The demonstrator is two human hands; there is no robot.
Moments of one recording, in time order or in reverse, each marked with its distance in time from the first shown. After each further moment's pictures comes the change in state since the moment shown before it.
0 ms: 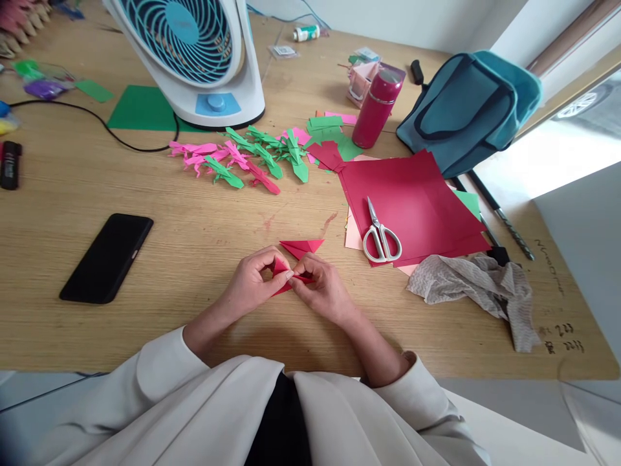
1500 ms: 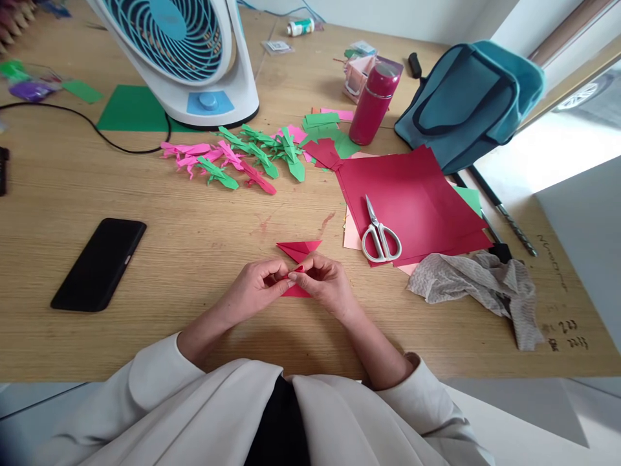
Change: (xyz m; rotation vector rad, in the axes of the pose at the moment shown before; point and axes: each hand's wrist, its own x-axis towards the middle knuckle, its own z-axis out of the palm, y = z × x) left_hand -0.001 -0.009 0.004 -0.001 -0.188 -0.069; right_hand 0.006 0.006 0.000 0.450 0.158 0.217
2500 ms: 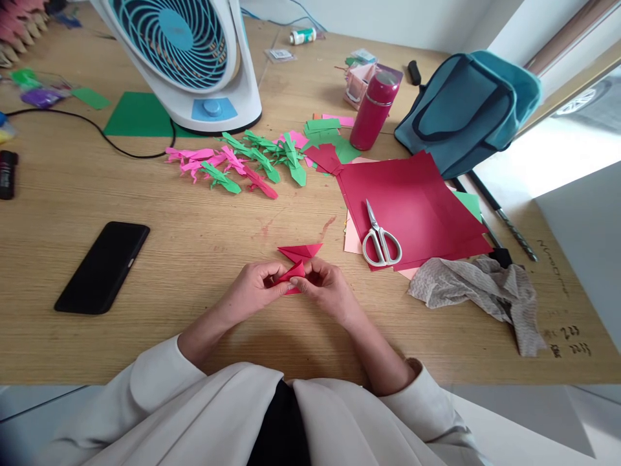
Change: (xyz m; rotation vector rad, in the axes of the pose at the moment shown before) left_hand 0.002 -0.003 -0.004 -0.009 -0.002 -0.077; right_hand 0.000 0.012 -0.007 -0.027 -0.111 0.040
